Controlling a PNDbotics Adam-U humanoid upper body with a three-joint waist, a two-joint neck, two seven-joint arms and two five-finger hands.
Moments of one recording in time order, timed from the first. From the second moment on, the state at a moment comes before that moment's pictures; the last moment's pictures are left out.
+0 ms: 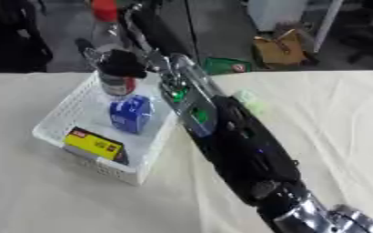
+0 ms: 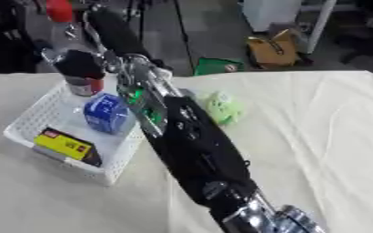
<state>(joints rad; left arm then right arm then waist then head) -0.29 0.17 0.29 -1.98 0.35 -0.58 0.12 -1.24 0.07 0.22 -1.00 0.85 0.03 -0.04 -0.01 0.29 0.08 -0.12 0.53</state>
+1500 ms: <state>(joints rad) -0.29 0.16 0.28 -1.98 0.35 -0.59 0.11 -1.24 0.11 0.15 -0.78 0.99 -0.03 -0.05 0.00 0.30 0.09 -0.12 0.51</state>
